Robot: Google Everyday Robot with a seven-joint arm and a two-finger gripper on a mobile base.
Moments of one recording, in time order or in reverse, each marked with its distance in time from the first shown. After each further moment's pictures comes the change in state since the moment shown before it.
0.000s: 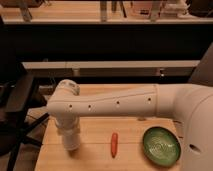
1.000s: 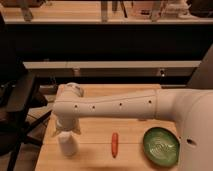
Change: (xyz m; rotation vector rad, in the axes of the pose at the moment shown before) arm 0.001 -0.004 0.012 0.079 -0.024 -0.041
